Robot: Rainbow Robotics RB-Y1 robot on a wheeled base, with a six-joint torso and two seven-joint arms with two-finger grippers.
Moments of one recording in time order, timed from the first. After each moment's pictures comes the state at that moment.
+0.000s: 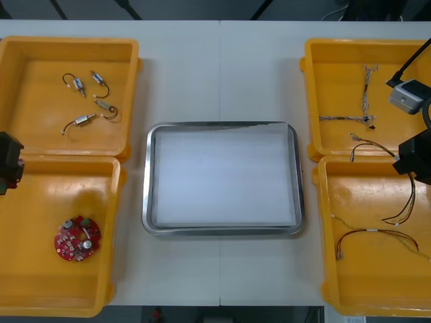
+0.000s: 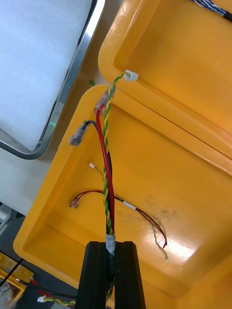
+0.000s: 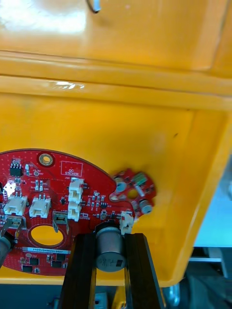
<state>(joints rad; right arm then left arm) -0.42 -1.00 -0.08 -2.16 -1.25 1.91 1.39 -0.21 1.35 0.04 -2.20 1.30 1.59 -0.79</state>
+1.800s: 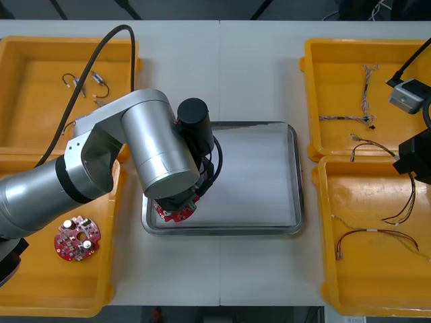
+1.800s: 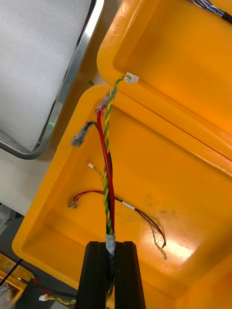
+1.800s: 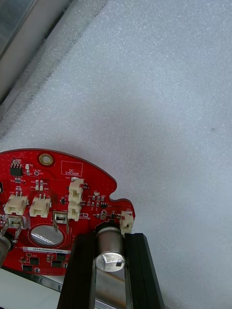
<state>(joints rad) -0.43 -1.00 -0.08 -2.17 -1.24 1.92 1.39 -0.80 0.54 -0.82 -1.90 0.68 1.66 0.38</state>
